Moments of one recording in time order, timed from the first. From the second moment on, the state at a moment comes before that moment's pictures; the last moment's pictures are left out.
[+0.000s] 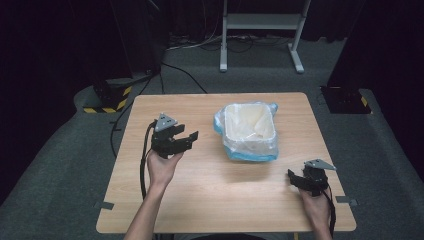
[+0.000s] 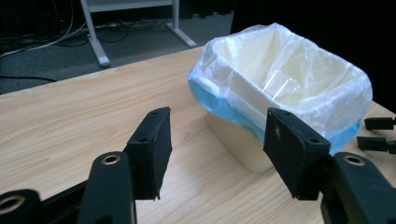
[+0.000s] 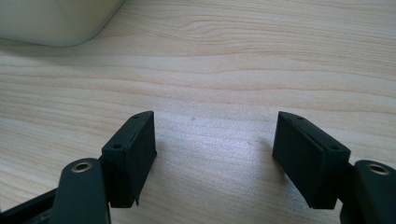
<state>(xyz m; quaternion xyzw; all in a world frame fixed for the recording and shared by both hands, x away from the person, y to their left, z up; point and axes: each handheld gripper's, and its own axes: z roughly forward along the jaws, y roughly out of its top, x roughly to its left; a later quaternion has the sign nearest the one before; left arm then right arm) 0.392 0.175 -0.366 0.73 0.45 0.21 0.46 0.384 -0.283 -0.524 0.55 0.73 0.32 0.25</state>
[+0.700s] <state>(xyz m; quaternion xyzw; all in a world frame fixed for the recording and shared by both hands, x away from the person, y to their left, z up) 0.366 0.185 -0.389 0.72 0.46 0.21 0.47 0.384 -0.283 -0.524 0.55 0.73 0.32 0.25</state>
